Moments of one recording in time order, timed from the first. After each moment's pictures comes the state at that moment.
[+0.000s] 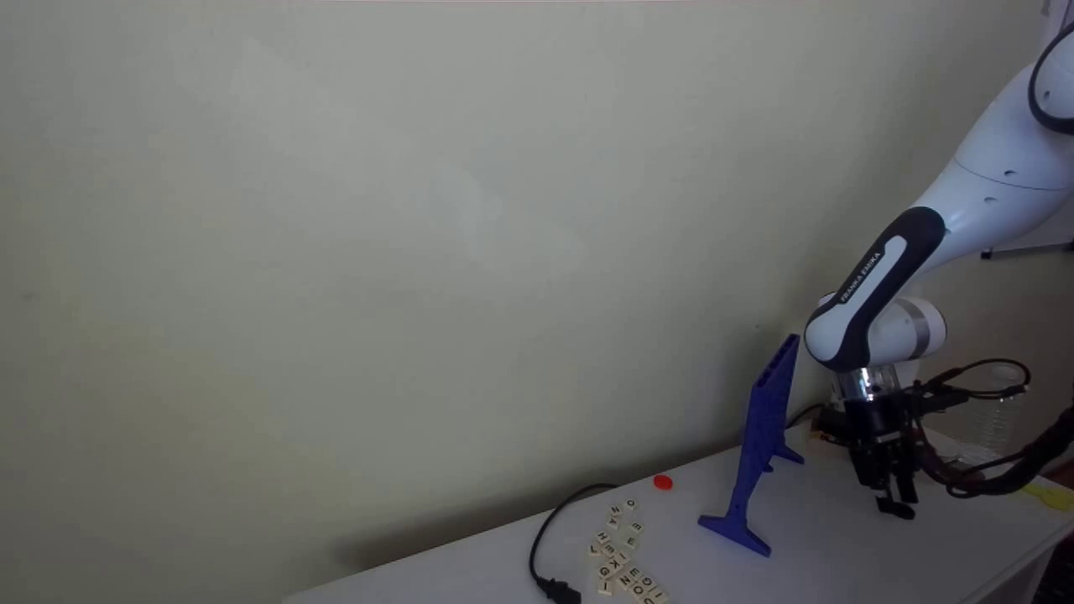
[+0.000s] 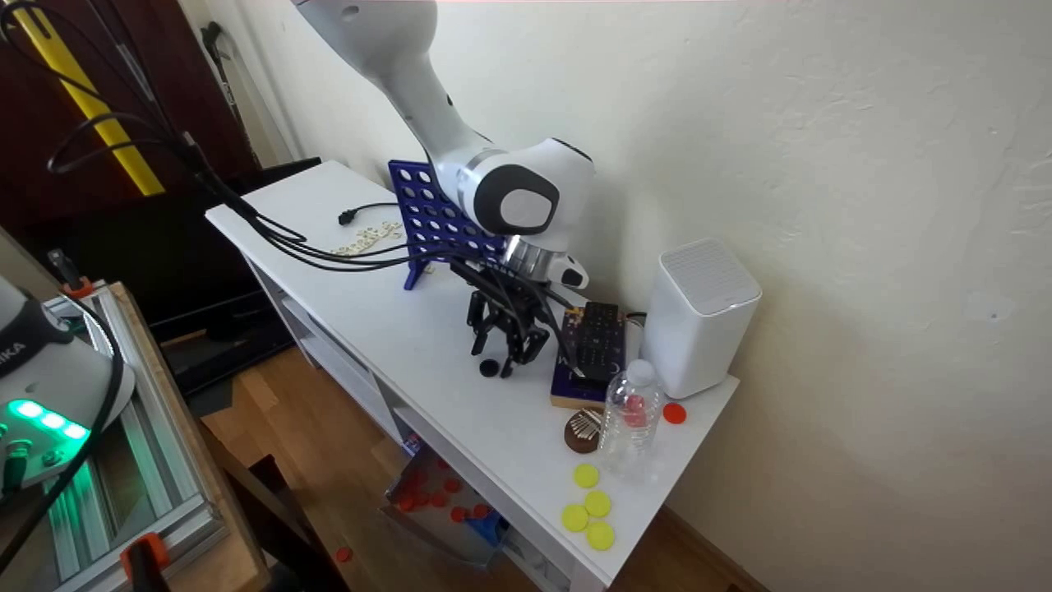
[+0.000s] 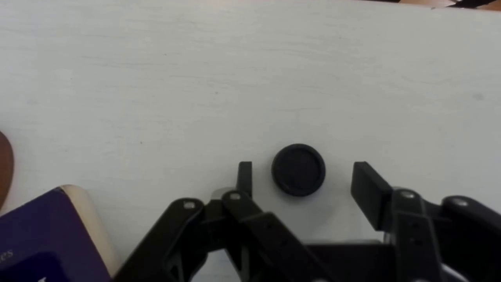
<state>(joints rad) -0.33 0.92 -0.08 -1.75 -0.13 2.21 -0.37</state>
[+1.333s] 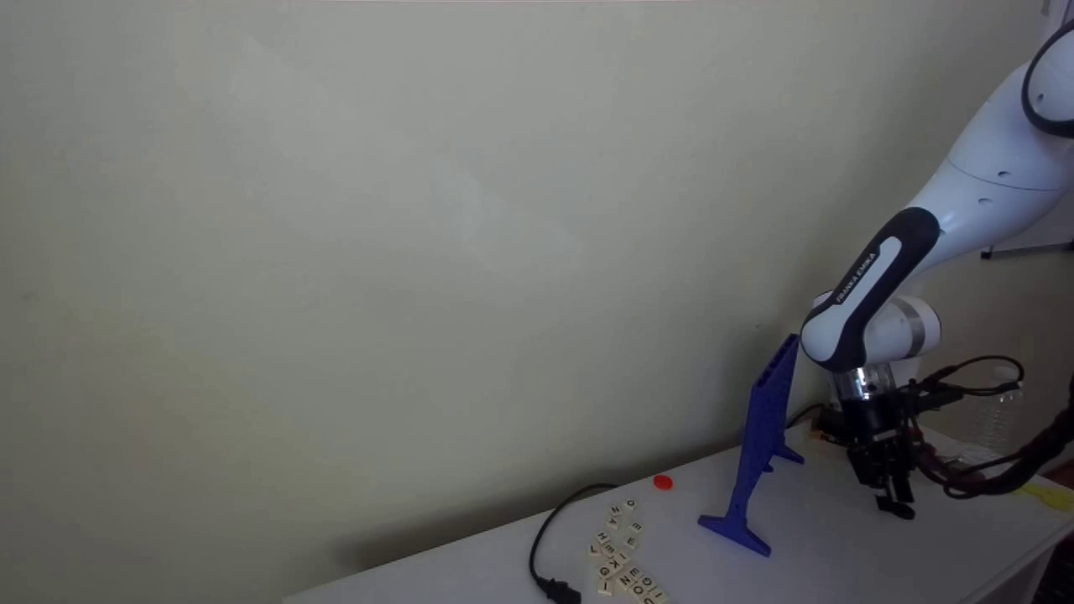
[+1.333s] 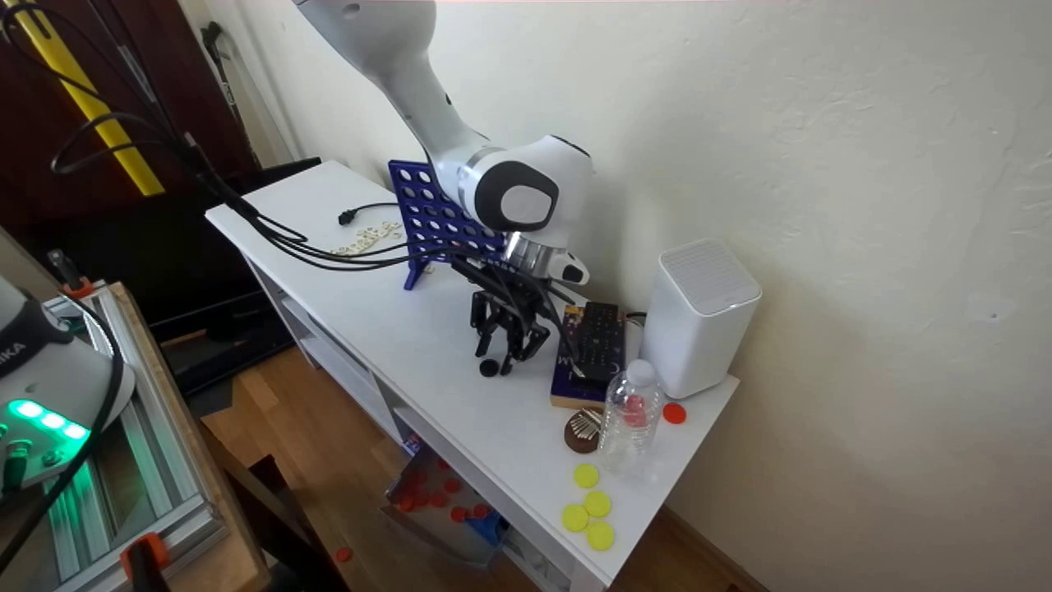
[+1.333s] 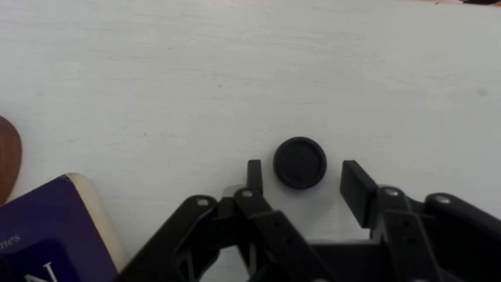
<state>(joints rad) -0.30 0.93 -0.09 -1.74 -0.13 2.21 -0.37</state>
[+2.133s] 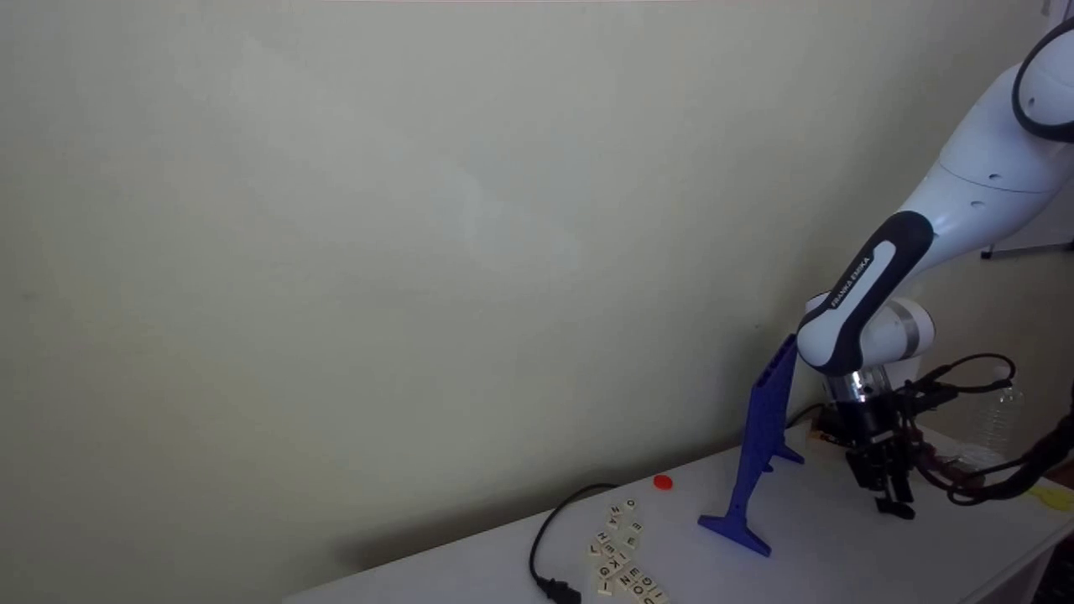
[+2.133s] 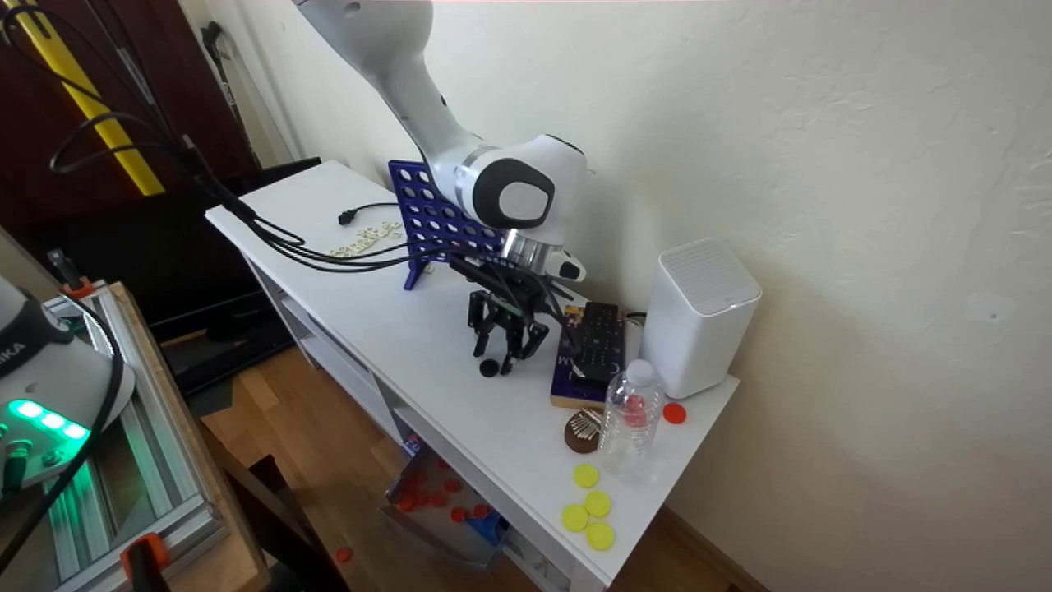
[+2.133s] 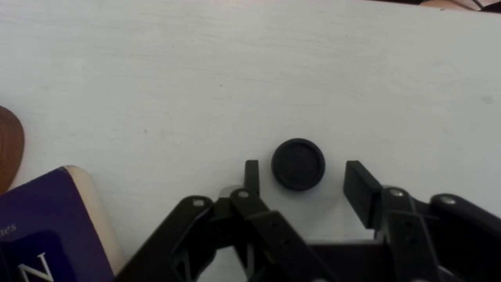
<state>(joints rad) -0.27 0.93 -0.11 -1.74 -0.15 2.21 -0.37</state>
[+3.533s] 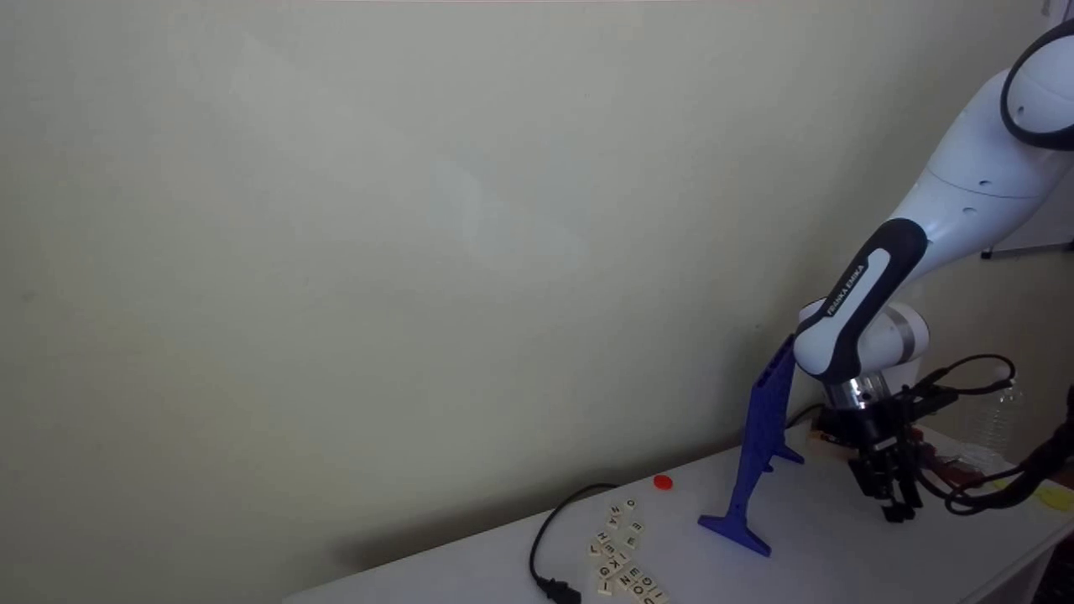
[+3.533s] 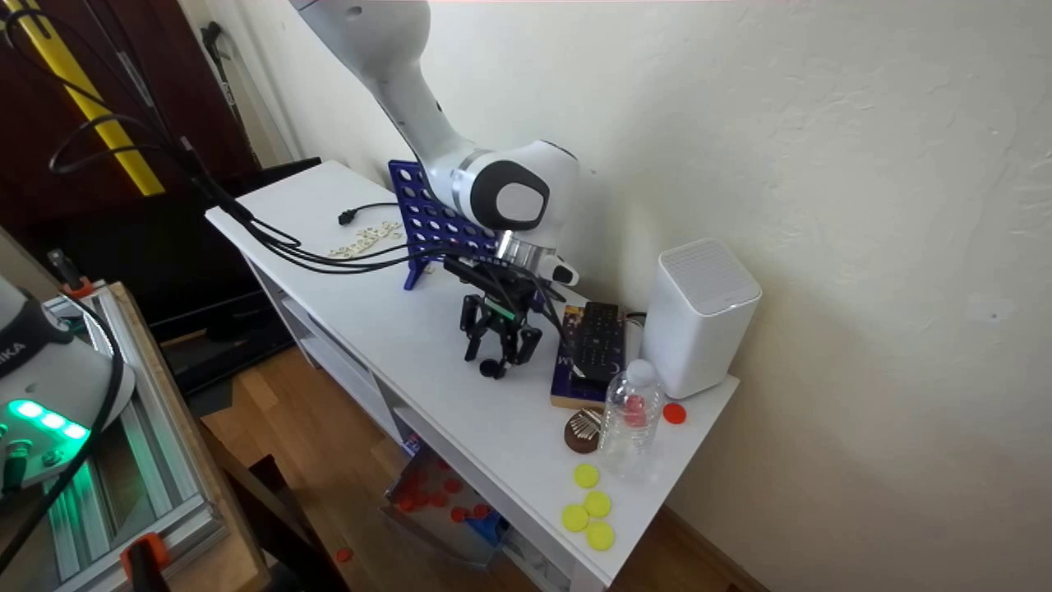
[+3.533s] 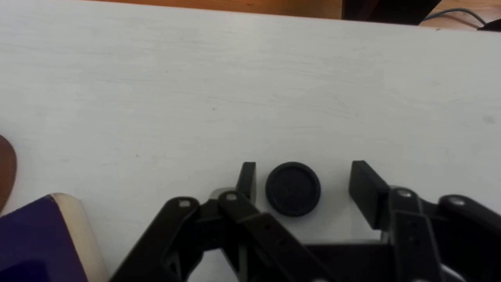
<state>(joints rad) -0.23 0.95 -0.14 -1.74 -0.17 2.17 -0.33</state>
